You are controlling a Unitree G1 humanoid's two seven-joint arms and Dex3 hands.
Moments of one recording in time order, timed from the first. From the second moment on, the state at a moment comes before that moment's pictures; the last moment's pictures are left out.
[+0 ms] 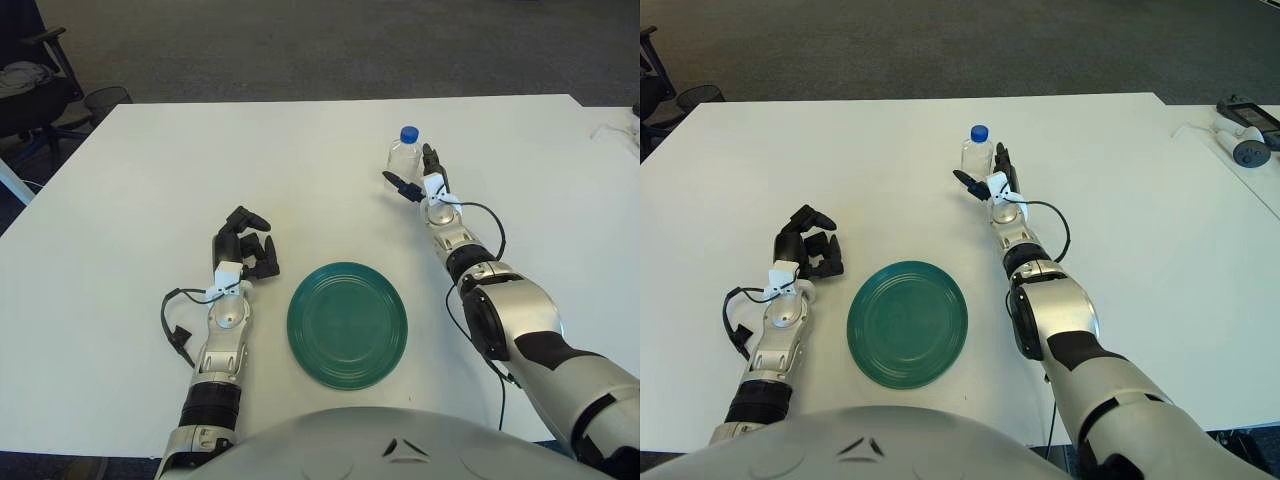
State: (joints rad) left arm 0.05 -0.02 0.05 0.20 0.13 -0.25 0.26; right arm -0.82 -0.07 0.00 1.26 -0.18 -0.27 -0.31
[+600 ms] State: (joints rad) left arm 0.06 -0.02 0.04 0.19 0.14 -0.26 0.27; right arm -0.85 -0.07 0.03 1.27 -0.22 -0.24 -0.33
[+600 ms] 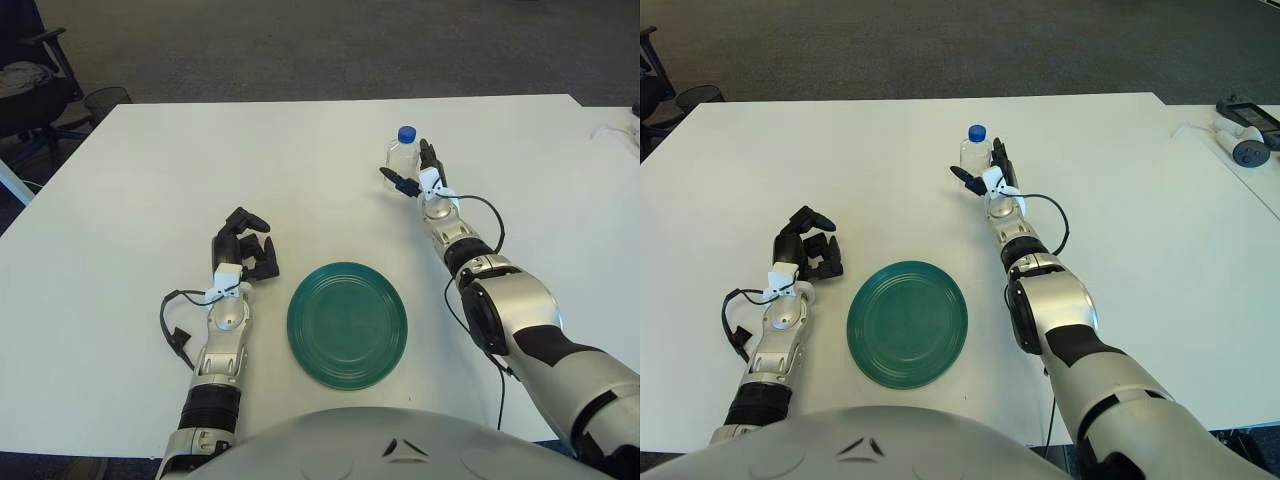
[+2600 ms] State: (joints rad) left arm 0.08 -0.06 0.04 0.17 0.15 -0.26 0.29; right arm -0.87 -0.03 -0.01 1.31 -0.22 -0.27 -0.41
